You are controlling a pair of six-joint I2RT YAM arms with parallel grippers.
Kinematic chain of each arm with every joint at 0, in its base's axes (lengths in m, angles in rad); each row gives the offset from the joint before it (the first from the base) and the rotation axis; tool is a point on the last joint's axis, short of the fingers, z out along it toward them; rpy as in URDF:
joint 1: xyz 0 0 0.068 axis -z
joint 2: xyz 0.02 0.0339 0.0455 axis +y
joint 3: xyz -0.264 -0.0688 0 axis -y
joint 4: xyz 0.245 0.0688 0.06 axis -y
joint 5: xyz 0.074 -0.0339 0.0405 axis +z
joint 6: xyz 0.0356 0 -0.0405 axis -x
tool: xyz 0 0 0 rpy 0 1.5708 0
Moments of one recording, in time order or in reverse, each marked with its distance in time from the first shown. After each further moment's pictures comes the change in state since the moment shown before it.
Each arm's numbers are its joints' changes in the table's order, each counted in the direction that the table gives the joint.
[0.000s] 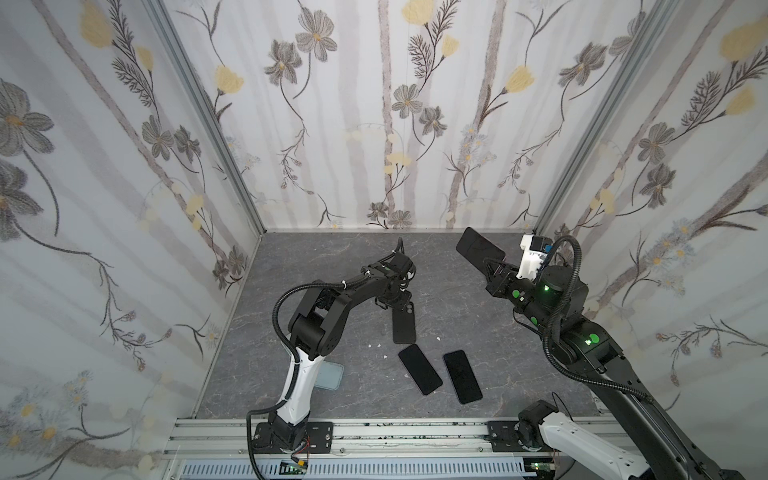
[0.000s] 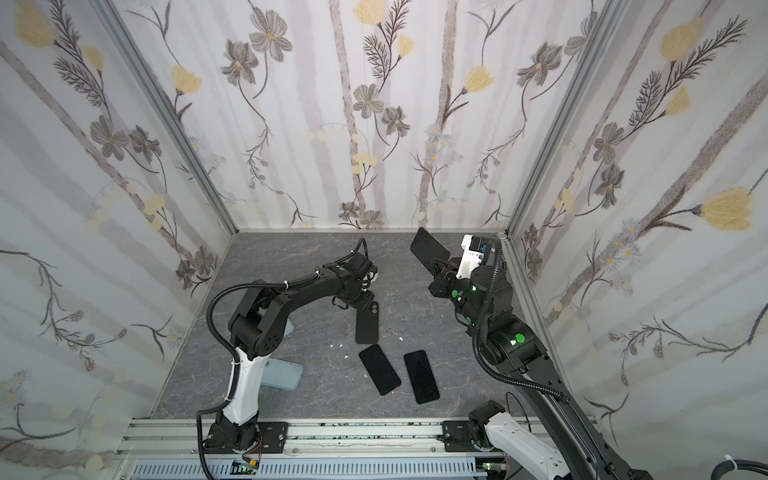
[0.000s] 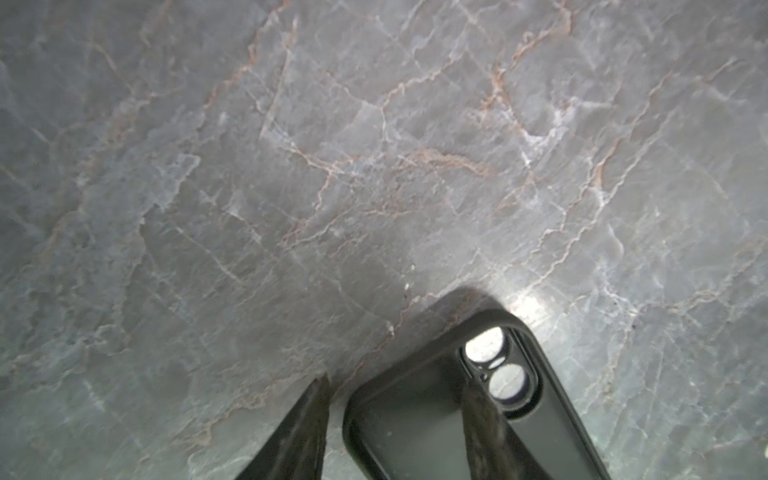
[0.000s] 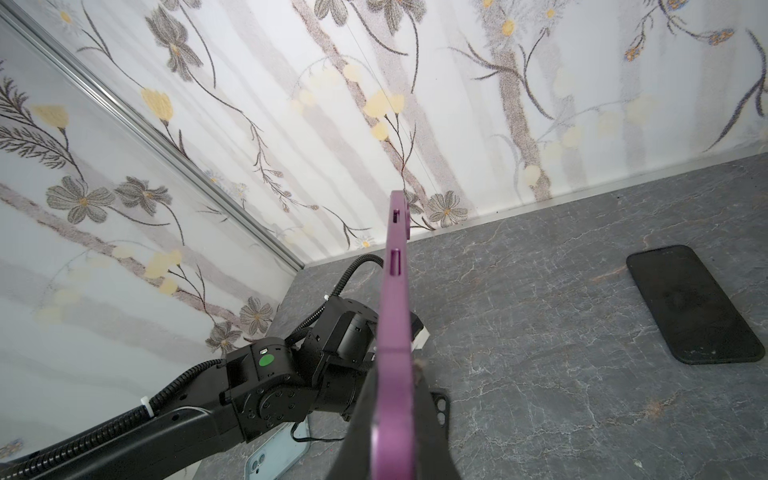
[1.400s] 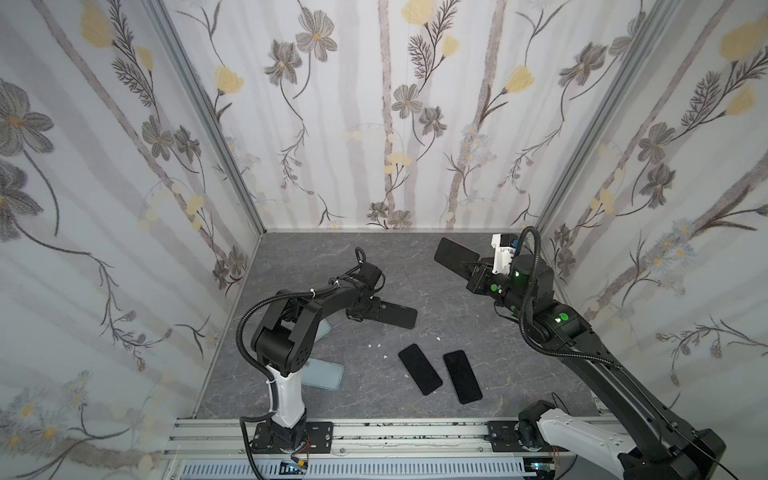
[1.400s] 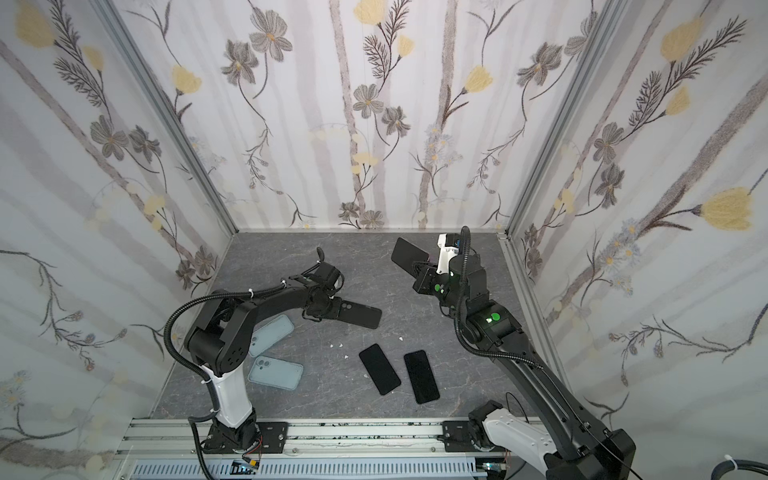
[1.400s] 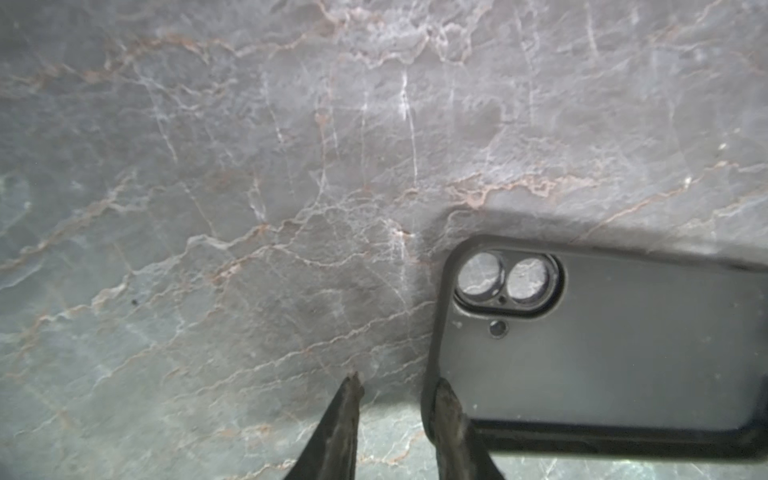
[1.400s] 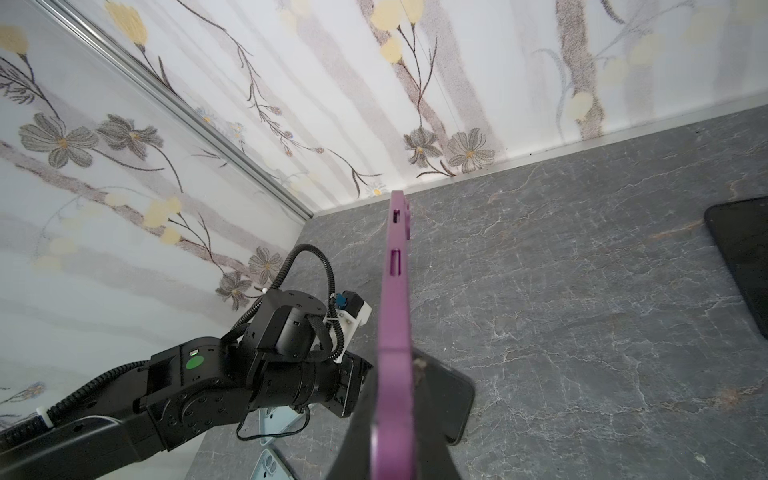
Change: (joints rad) left arm -0.137 -0.269 -0.397 0.088 0.051 0.282; right arm 0.001 0.172 -0.003 0.050 0.153 -0.020
